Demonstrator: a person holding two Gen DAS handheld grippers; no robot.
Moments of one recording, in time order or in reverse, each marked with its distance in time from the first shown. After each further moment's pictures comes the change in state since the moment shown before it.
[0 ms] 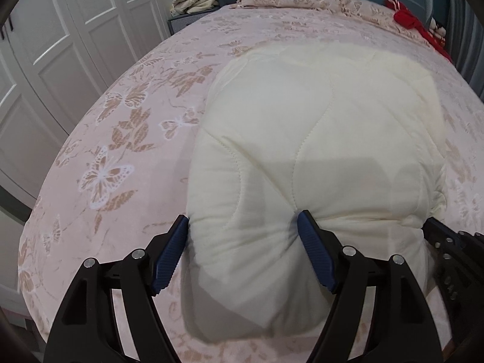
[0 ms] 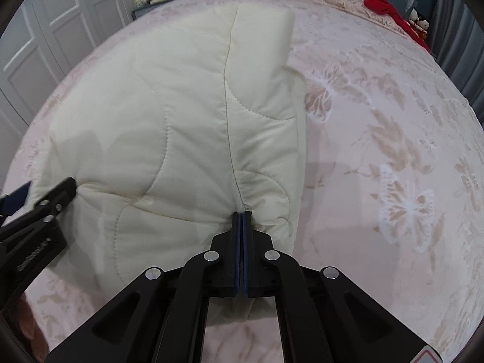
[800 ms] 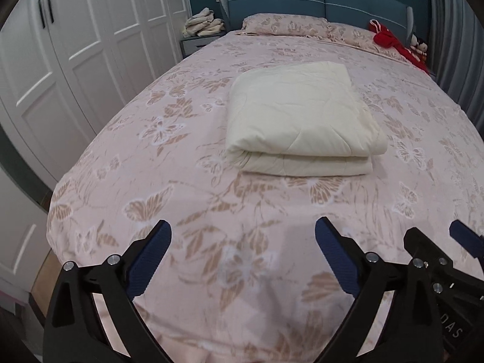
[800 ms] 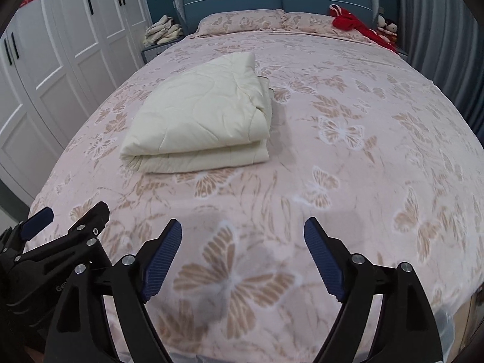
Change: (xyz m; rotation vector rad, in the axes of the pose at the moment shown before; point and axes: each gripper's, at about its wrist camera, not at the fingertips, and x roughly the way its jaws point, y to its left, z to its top) left arm -0.170 0.021 -0.148 -0.019 -0.122 -0.014; right arm -0.170 0.003 -0.170 0.088 -0.161 0.030
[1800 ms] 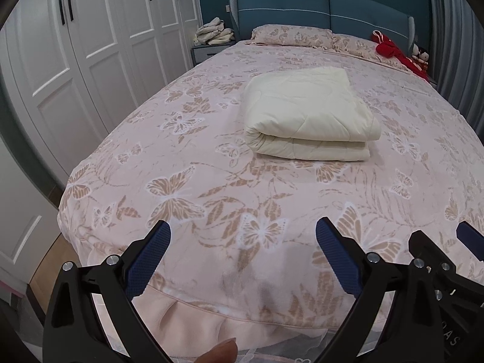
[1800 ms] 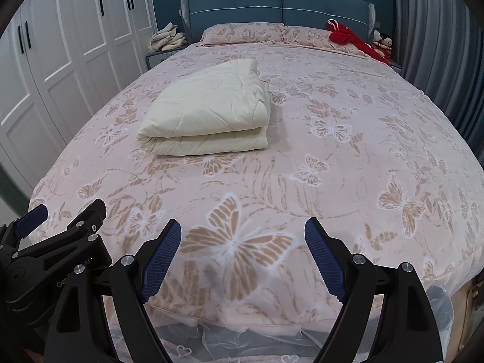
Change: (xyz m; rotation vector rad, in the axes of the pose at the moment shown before) left arm -0.043 0.019 -0.050 -0.028 -0.064 0.025; right arm -0.044 0.012 -0.051 -0.042 -0.069 -0.032
